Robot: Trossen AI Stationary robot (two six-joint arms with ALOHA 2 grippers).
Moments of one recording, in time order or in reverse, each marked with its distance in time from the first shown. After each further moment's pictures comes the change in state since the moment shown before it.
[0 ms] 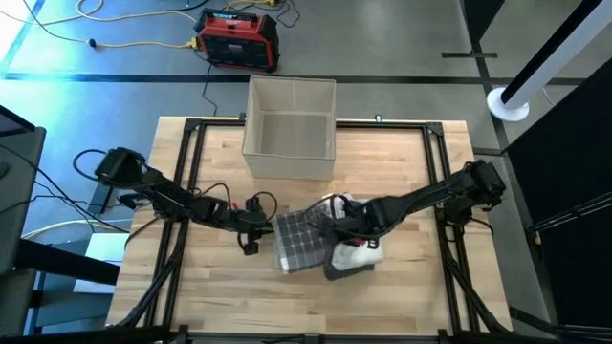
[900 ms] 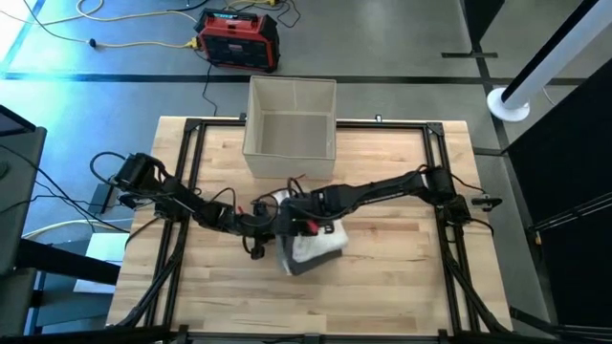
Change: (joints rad) left arm -0.022 0.125 0.004 0.167 0.010 -0.031; right arm -0.147 0.370 0.396 0.140 -0.183 -0.414
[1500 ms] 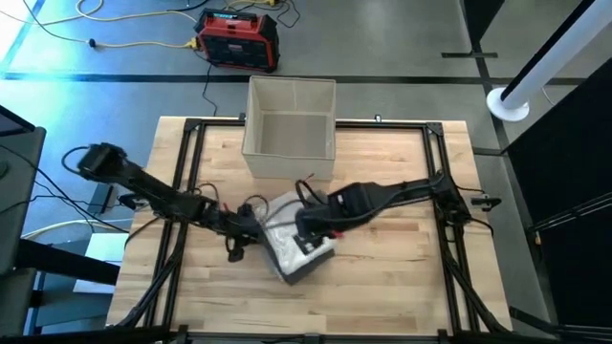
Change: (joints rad) left arm -0.042 -0.511 -0.002 -0.535 0.090 -0.033; right arm 0.176 -0.019 0.498 -0.784 0.233 -0.362
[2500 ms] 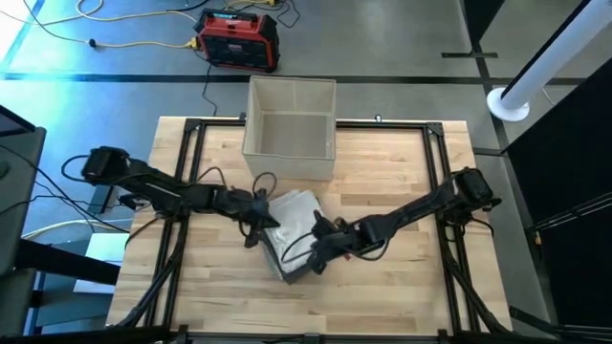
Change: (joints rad) left arm 0.210 0.207 0.069 0.188 0.168 0.129; right arm 0.028 -0.226 -1.163 1.346 0.067 -0.178
